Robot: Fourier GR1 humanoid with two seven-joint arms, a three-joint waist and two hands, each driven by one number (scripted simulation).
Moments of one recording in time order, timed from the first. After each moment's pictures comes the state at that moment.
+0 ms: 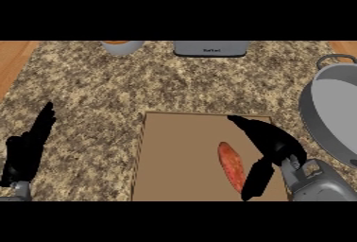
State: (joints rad) left arm 0.01 0.44 -0.03 -1.48 0.06 0.17 0.09; right arm -0.38 -0.47 0.51 -1.76 0.10 0.40 1.00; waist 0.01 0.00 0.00
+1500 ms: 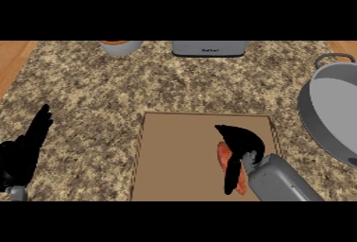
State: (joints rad) left arm 0.04 0.38 0.05 -1.53 0.00 0.10 0.10; right arm -0.40 -0.26 0.57 -1.43 0.33 0.46 0.96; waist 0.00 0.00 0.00
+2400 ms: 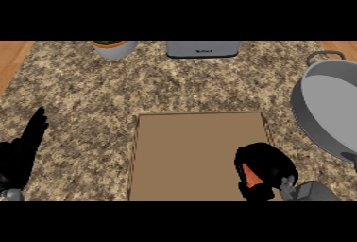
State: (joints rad) left arm 0.06 0.34 0.11 -1.54 -0.04 0.07 0.13; right arm -0.21 -0.48 0.58 -1.68 0.52 0.55 0.49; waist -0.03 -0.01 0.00
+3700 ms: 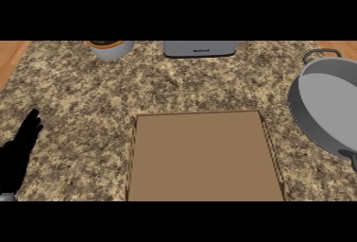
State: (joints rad) left arm 0.08 0.34 0.14 -1.57 -0.04 0.05 0.13; right arm 0.38 -0.92 -0.24 -2.04 0.22 -0.04 -0.32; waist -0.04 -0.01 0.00
